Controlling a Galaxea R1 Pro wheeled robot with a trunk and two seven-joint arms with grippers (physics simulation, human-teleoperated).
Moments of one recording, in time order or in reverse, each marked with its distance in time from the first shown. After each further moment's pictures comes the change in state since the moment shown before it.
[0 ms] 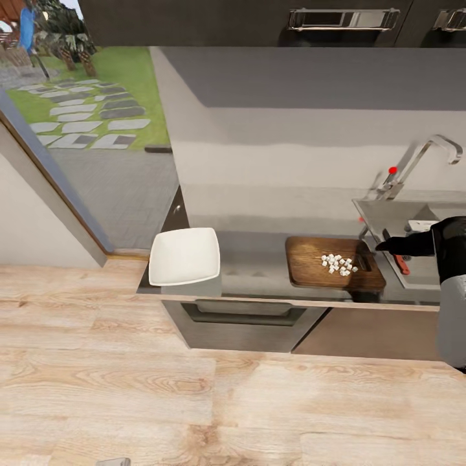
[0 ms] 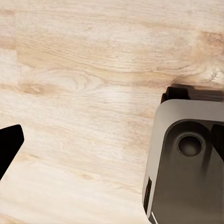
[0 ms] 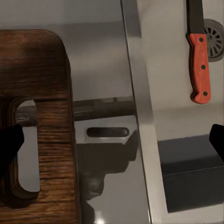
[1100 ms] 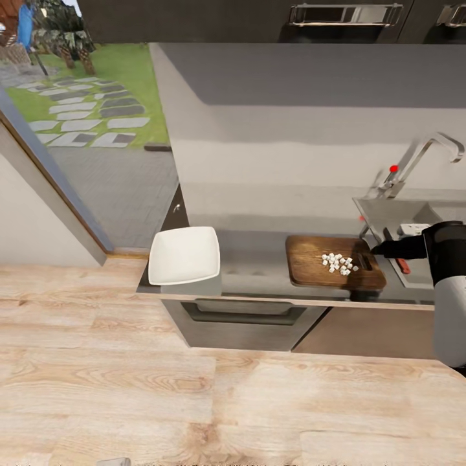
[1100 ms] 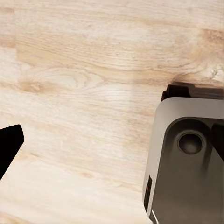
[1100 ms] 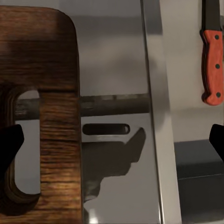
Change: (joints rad) left arm 0.000 0.000 0.000 0.000 0.000 0.001 0.000; right arm 0.002 0.014 -0.003 0.051 0.031 -0.067 -0.001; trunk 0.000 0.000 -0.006
